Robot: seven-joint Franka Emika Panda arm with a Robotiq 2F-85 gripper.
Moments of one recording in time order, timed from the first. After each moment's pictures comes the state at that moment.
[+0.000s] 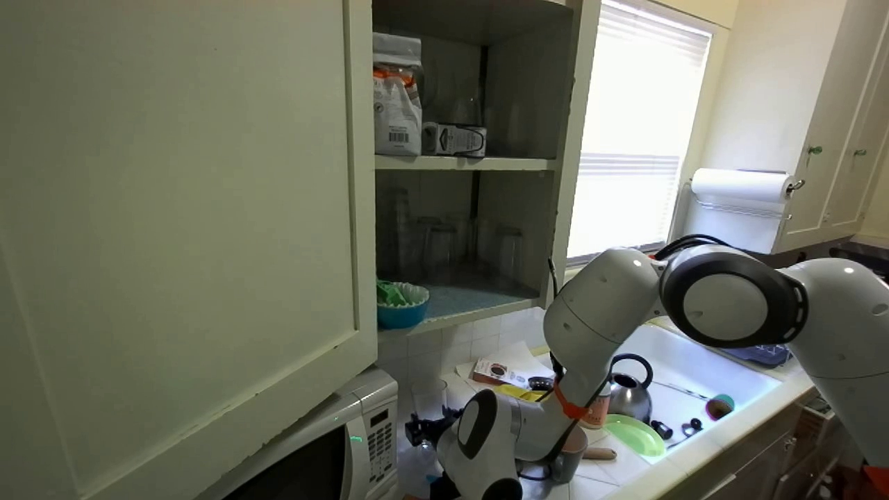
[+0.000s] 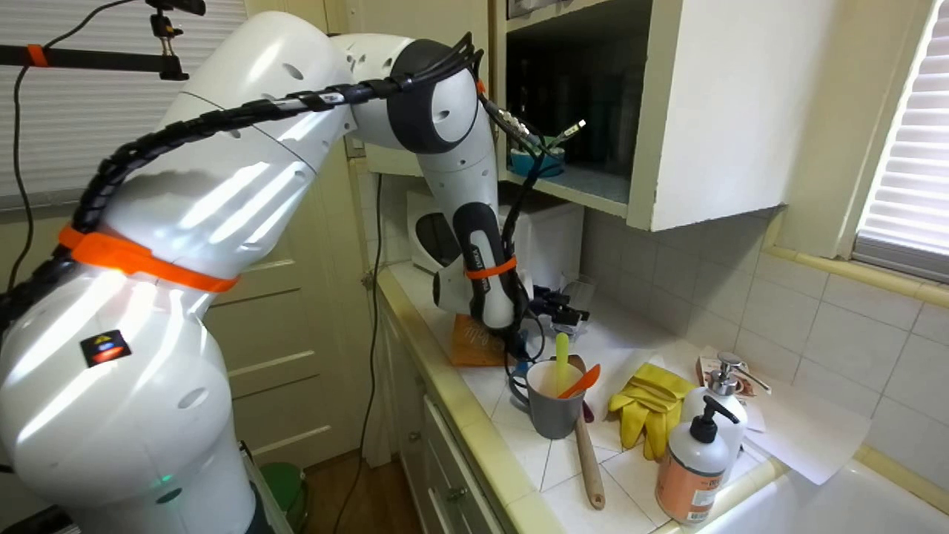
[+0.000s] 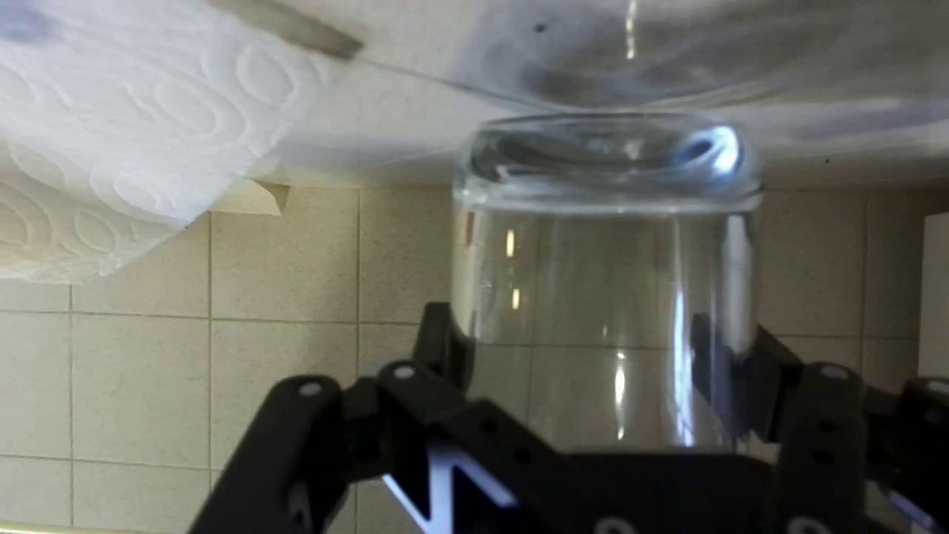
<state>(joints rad) 0.04 0.70 0.20 -1.94 -2.35 2.18 2.67</state>
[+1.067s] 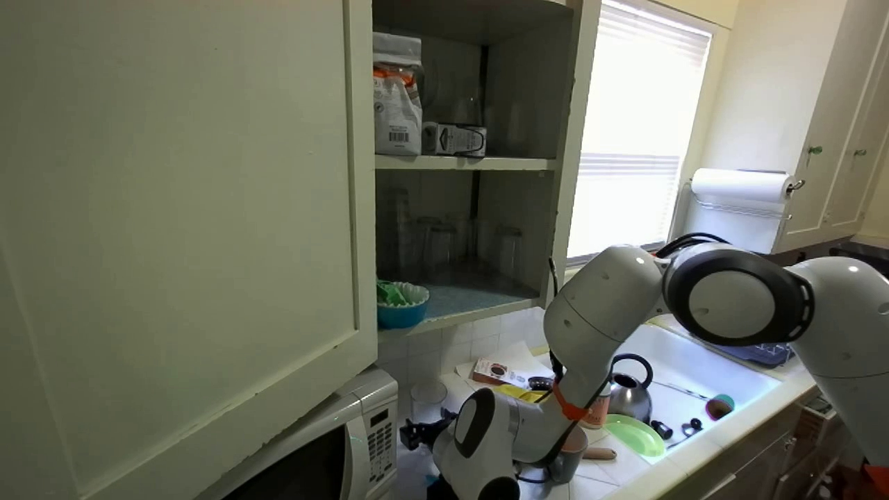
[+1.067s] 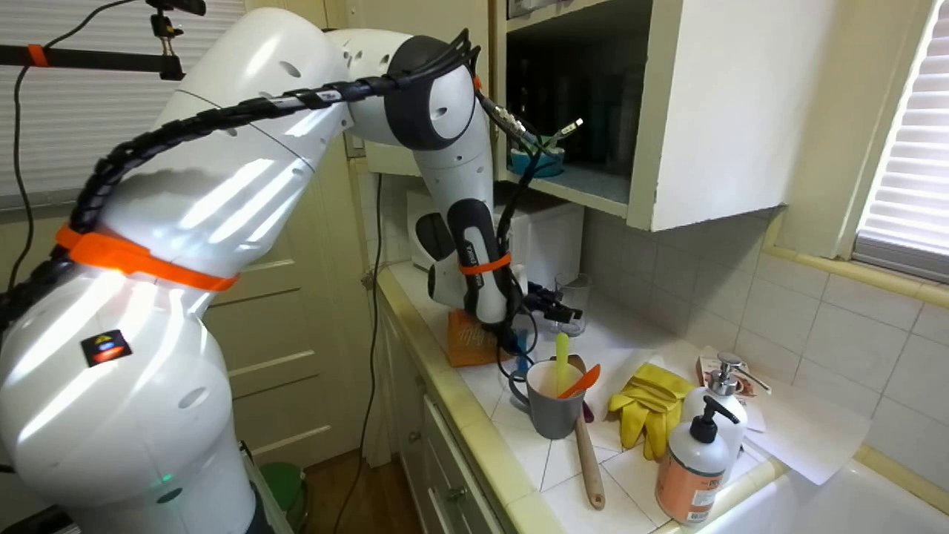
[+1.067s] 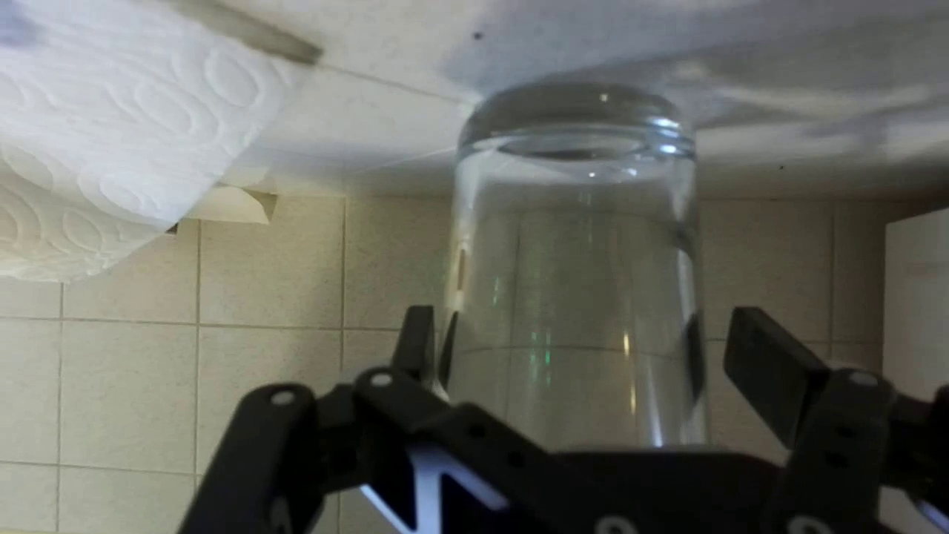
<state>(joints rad) 0.04 0.69 0.21 -1.94 -2.30 2.20 2.63</state>
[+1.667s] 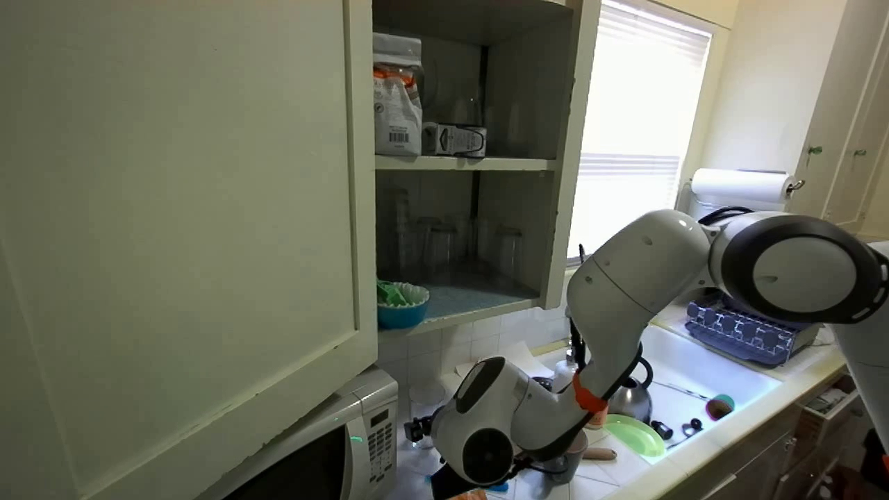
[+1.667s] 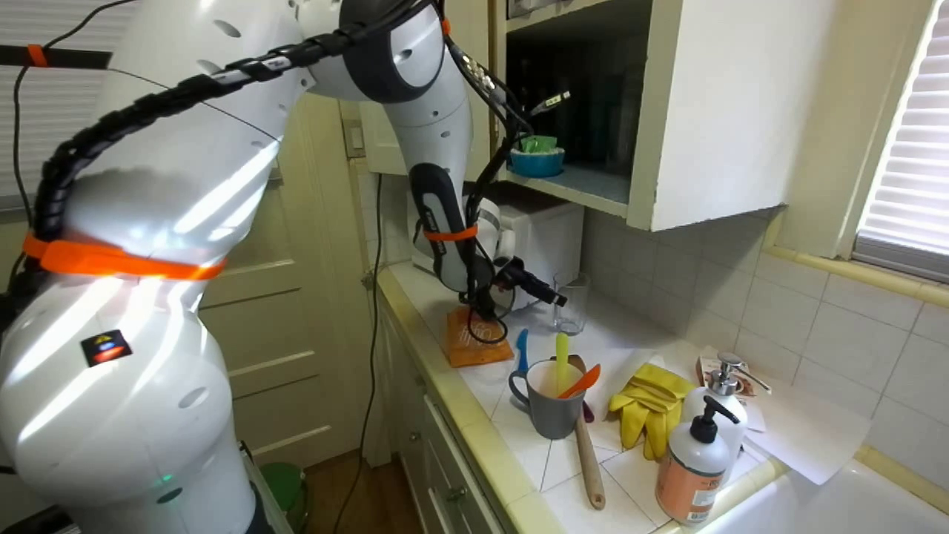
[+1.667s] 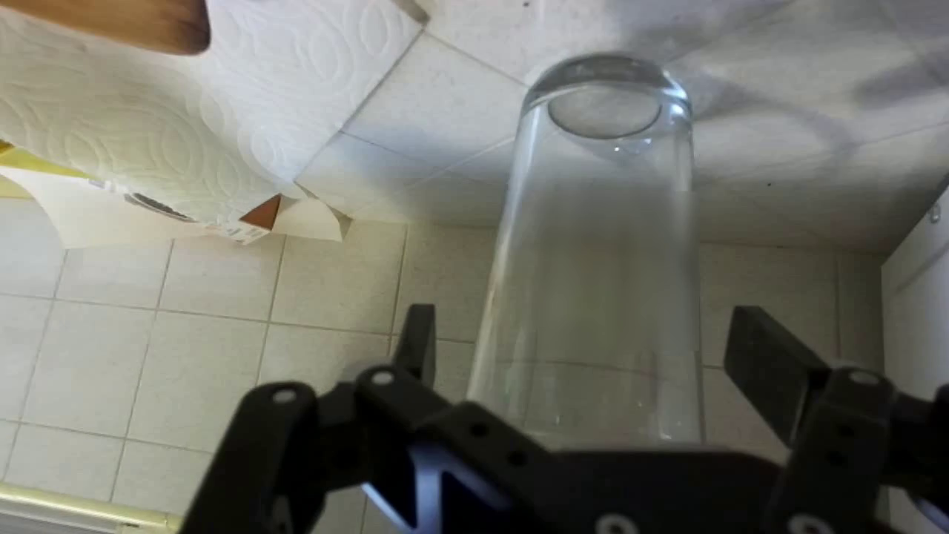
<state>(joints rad) 0.04 0.50 0.24 -2.03 -1.90 2.35 2.27</state>
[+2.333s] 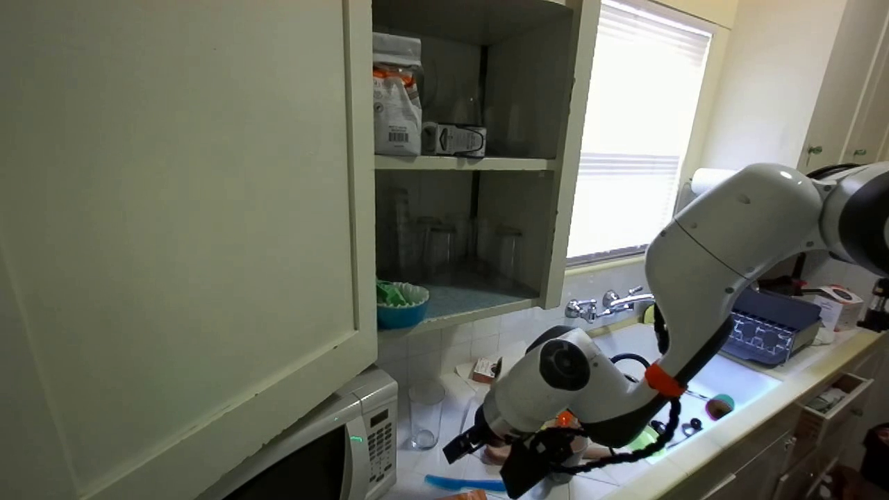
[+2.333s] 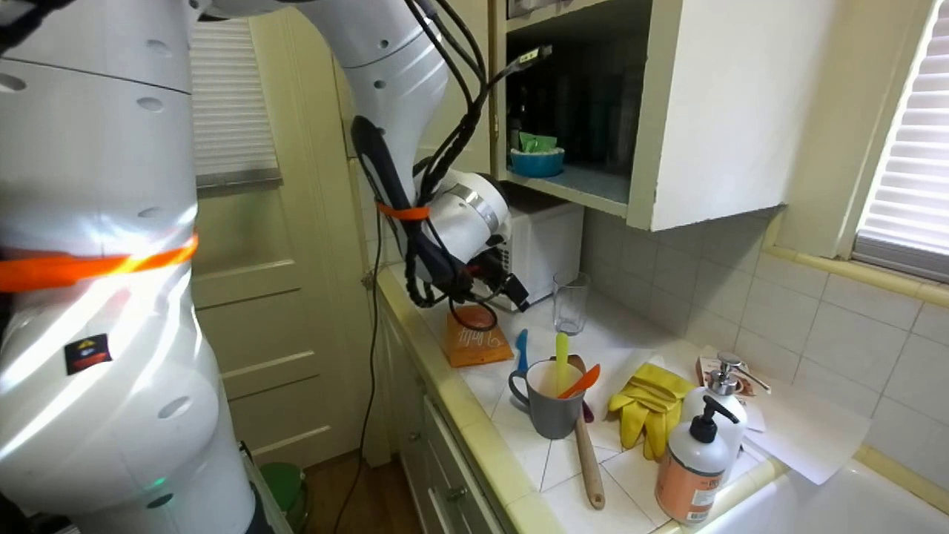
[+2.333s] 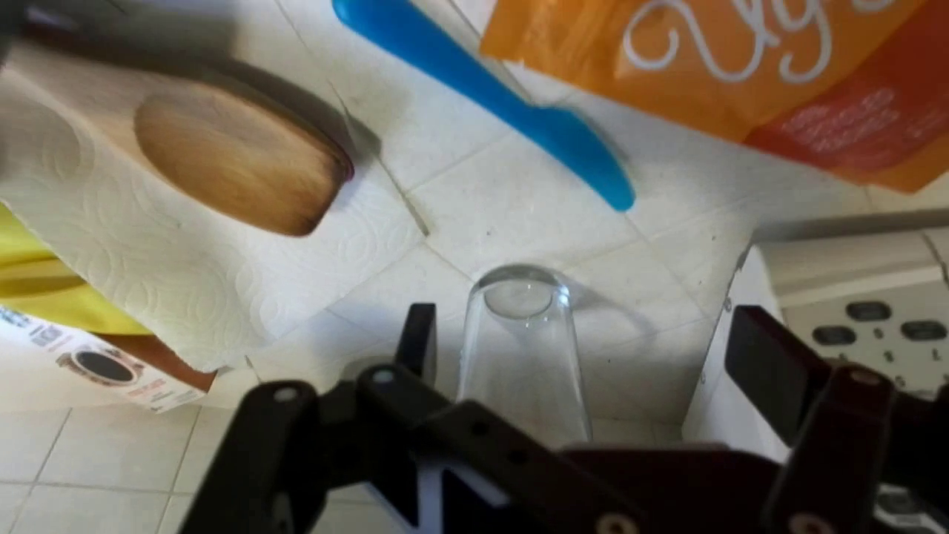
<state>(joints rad) -0.04 0.17 0.16 -2.36 -1.43 2.91 1.66</state>
